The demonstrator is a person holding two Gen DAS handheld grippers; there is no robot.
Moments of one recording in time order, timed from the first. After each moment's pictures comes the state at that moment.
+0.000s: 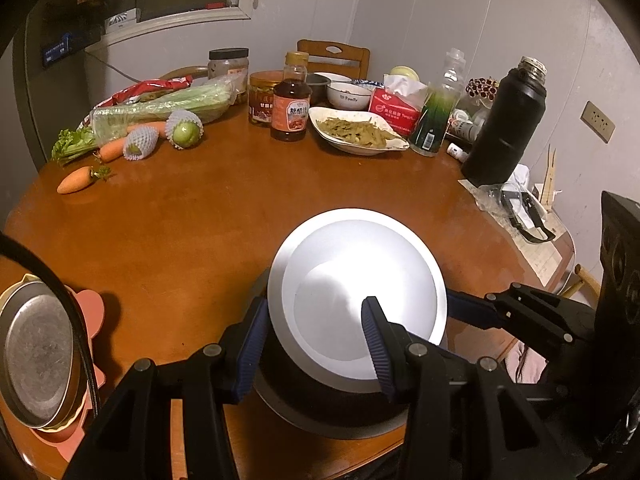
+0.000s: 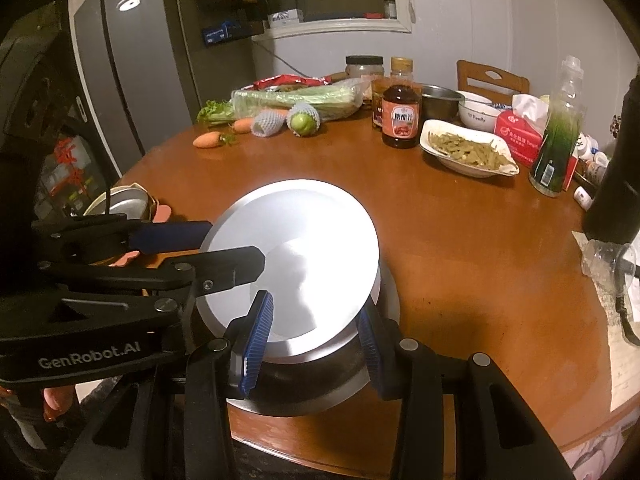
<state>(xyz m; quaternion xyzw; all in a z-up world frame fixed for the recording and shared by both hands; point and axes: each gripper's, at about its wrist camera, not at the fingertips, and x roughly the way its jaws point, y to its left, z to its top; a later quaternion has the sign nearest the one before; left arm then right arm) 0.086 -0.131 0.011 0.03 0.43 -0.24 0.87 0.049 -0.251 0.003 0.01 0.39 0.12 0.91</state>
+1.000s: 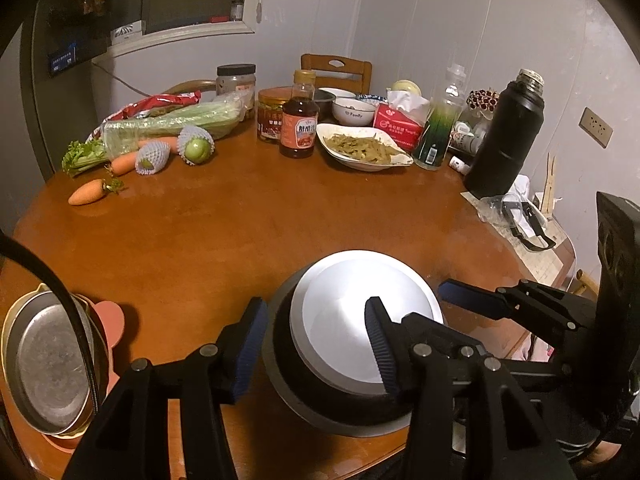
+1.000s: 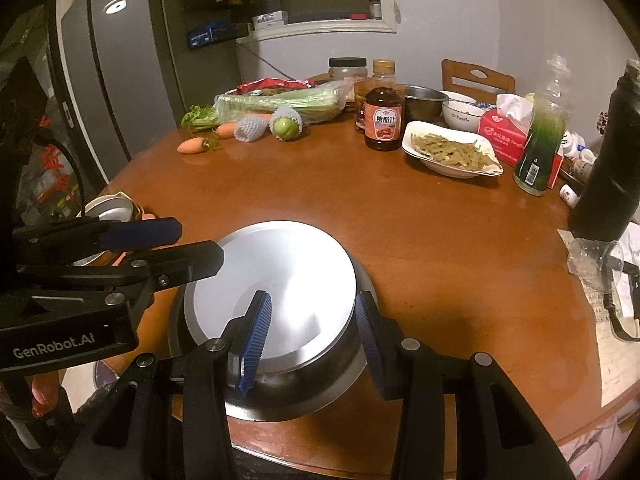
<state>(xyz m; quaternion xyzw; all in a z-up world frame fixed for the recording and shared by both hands) 0.082 -0.117 0.024 0.03 0.40 -0.24 0.88 0.051 -0.255 0.009 0.01 0.39 0.09 0.92</state>
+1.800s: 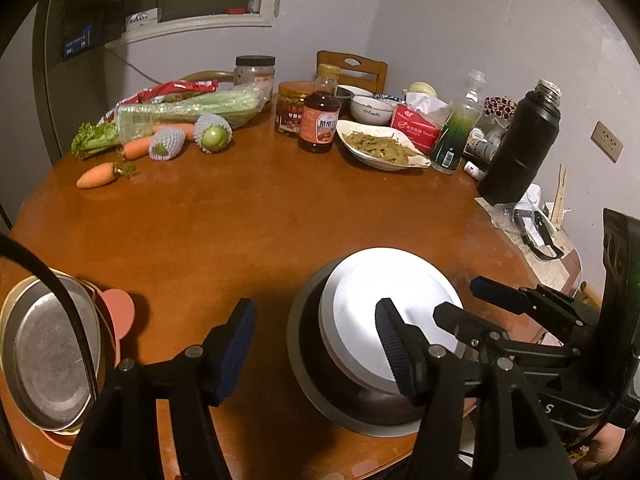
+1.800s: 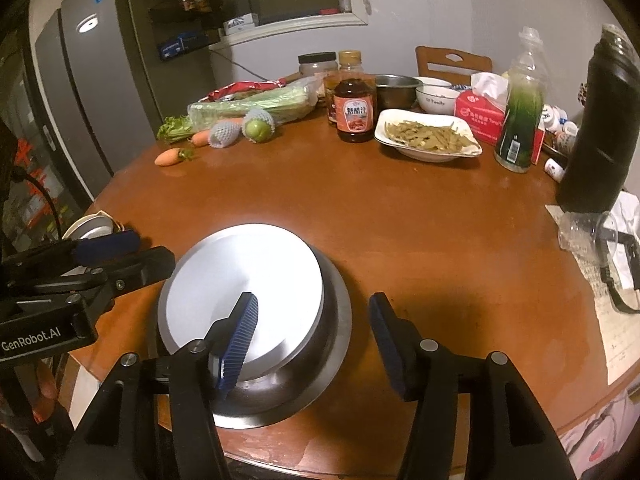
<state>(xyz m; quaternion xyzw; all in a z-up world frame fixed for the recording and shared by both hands) 0.092 -0.100 0.013 0.01 0.42 -0.22 0.88 0.059 -0.272 0.002 0.05 0.40 0.06 0.91</state>
